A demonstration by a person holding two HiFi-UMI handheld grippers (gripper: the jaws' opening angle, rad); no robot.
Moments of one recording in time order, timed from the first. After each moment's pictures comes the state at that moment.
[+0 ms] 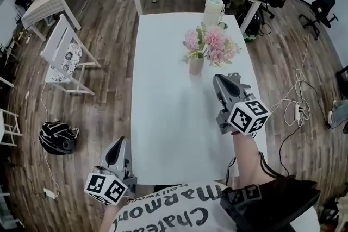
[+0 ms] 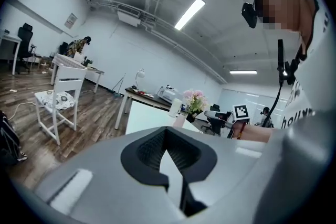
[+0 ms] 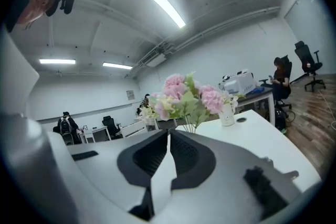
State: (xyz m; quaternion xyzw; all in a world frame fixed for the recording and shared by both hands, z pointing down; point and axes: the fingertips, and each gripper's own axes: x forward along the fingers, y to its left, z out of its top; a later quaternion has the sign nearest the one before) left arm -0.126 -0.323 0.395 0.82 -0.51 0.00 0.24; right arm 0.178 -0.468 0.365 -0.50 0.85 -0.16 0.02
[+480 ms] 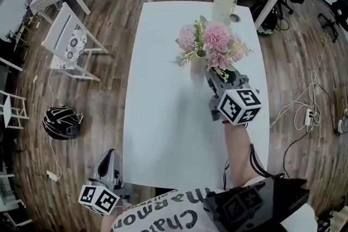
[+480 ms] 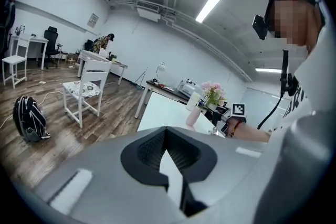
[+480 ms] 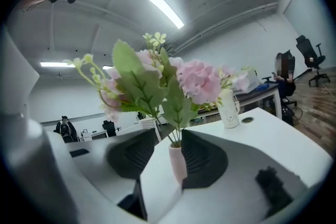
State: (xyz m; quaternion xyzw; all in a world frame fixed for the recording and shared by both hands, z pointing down) left arm -0.131 -0.295 0.420 0.74 -0.60 0.03 0.30; right arm 0.180 -0.547 0.395 -0.49 0.86 -0.15 0.04
